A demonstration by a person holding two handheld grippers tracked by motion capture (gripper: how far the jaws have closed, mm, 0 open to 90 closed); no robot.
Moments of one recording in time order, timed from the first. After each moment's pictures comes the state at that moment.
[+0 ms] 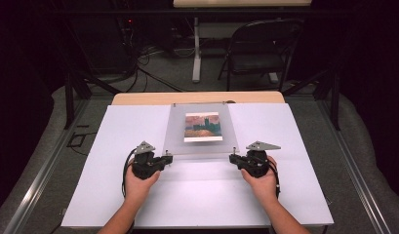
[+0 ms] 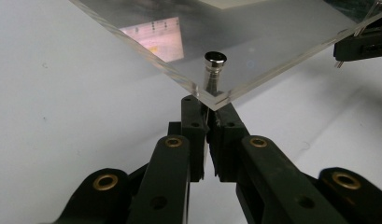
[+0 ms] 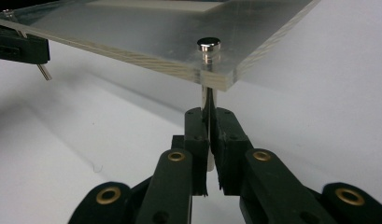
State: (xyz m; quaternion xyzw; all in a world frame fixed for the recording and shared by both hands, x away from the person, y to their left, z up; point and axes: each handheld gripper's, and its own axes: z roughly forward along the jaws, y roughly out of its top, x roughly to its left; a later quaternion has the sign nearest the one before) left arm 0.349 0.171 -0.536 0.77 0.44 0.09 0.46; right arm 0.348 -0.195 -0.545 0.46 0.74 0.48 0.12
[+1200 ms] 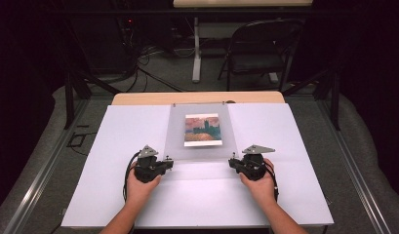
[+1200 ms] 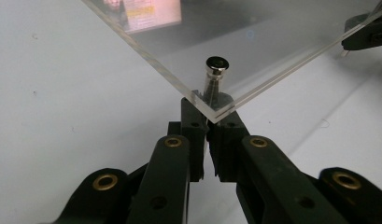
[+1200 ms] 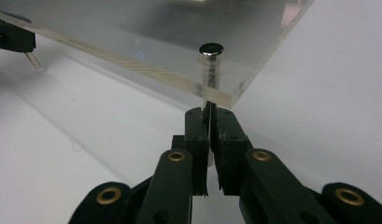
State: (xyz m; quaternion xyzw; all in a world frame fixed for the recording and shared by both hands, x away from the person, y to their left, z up) left arm 0.346 0.167 -0.551 0.78 0.44 0.09 0.43; right arm 0.346 -0.189 -0.558 0.46 0.76 0.44 0.13
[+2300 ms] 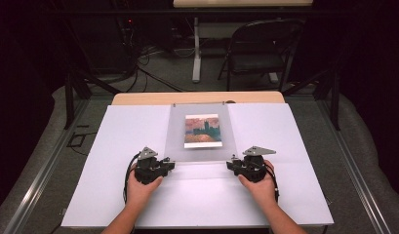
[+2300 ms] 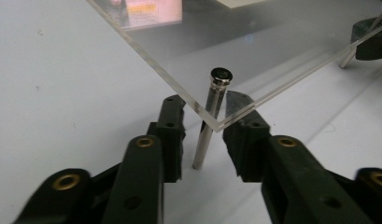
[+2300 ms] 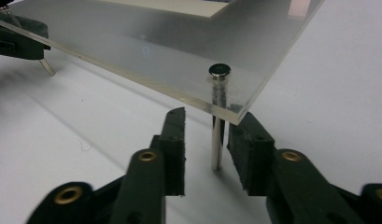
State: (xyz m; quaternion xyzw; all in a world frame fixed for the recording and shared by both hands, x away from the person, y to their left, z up) left arm 0.344 0.168 -0.556 0.77 0.45 0.10 0.45; right arm 0.342 -0.190 -0.559 0.45 0.76 0.45 0.13
